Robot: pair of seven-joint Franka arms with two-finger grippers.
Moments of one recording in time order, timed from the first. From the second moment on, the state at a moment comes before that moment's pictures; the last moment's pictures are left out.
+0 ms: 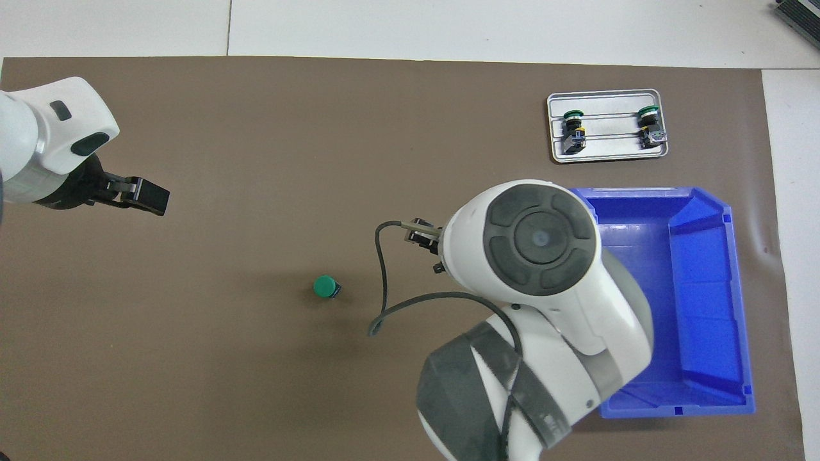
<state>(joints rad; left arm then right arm) -0.06 0.05 -0.09 -1.63 0.04 1.65 0.04 0.60 0.11 0.01 -1.70 -0.03 1.89 1.00</state>
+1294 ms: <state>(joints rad) -0.04 0.04 -0.09 -1.64 0.03 1.66 0.00 0.85 0.63 0.00 -1.35 -0.11 1.99 1.41</state>
